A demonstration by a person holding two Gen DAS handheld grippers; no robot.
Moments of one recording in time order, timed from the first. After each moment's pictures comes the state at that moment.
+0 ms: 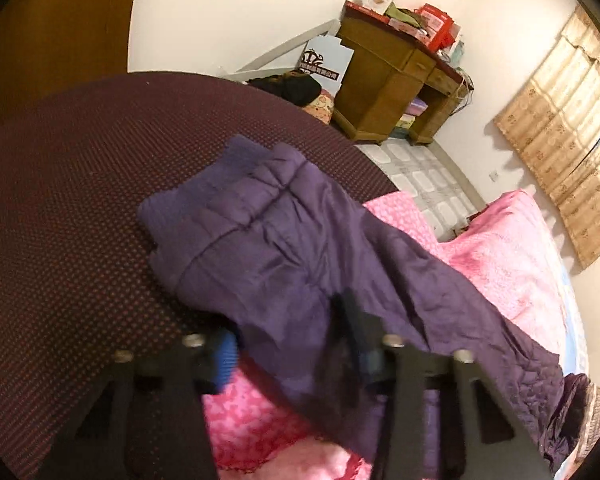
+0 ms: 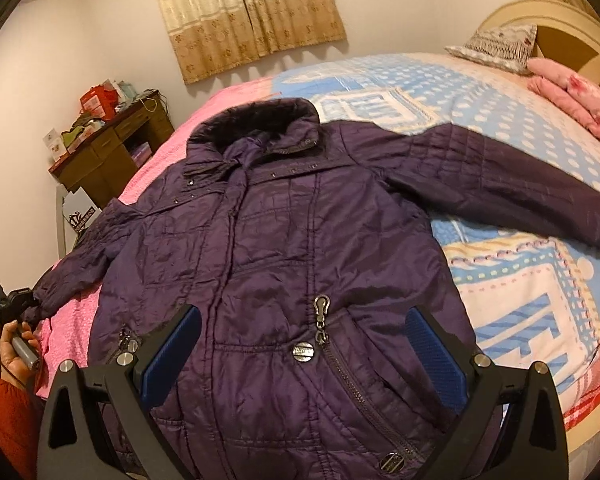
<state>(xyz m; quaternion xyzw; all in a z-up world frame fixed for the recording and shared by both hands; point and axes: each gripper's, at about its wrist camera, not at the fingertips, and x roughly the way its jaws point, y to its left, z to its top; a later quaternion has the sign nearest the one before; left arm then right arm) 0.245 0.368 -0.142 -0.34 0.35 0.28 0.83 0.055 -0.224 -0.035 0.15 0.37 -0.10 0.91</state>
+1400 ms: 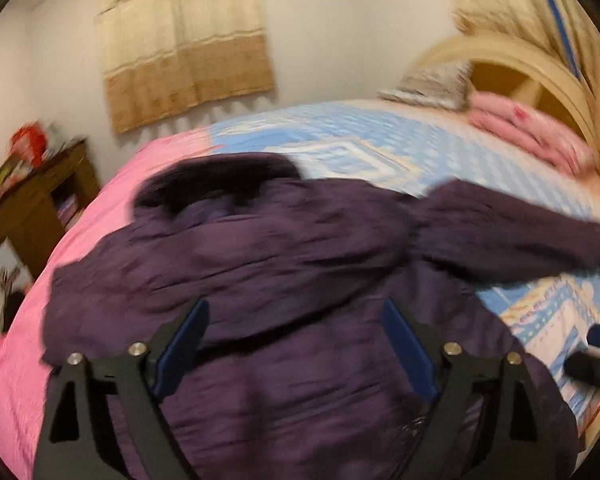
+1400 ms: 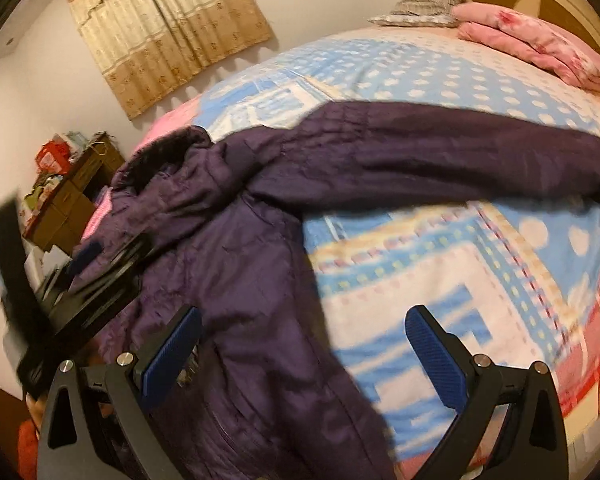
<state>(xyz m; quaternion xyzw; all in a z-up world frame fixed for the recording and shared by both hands) 0.151 -0.086 -0.042 0.11 0.28 -0.21 0.93 0.033 -0.339 -0.050 0.24 0.35 -0.16 0.89</state>
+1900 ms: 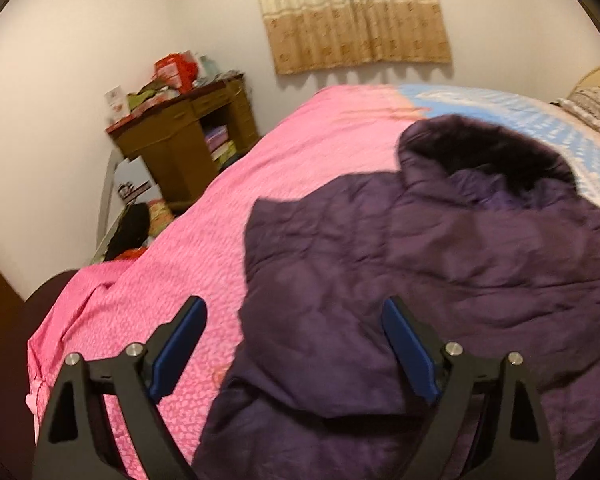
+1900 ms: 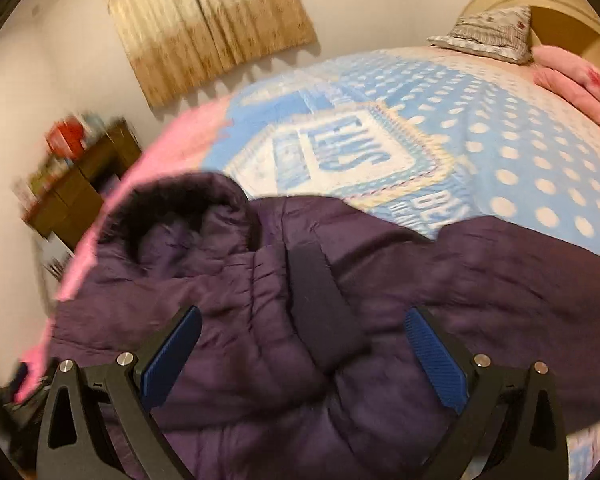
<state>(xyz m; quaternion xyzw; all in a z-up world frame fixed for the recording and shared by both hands) 0.246 0.030 -0.069 0.08 0.33 0.07 0.94 0.254 -0.350 -0.049 0.18 0.37 -0.13 0.90</state>
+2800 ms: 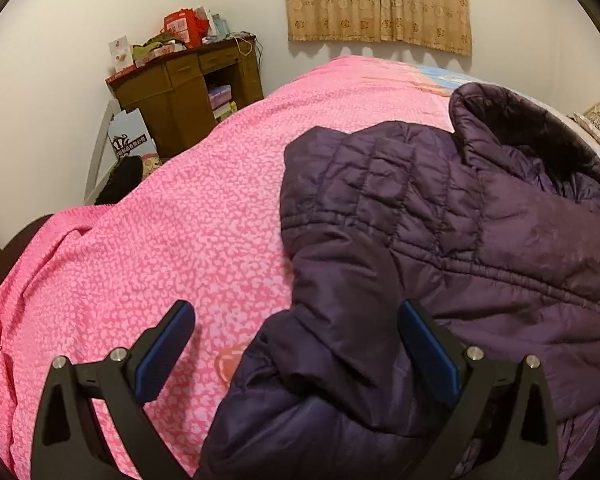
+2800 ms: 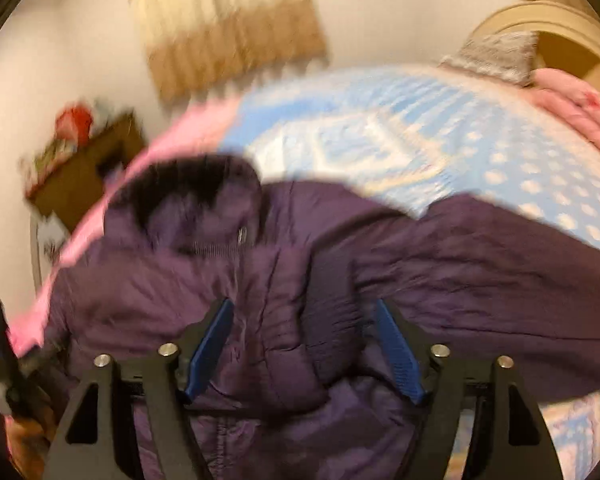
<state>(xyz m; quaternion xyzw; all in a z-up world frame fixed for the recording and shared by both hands) 0.277 0.049 -0.108 0.02 0.38 0.07 0.92 0.188 -0.332 -0.042 0.14 0.32 -0.14 0.93</state>
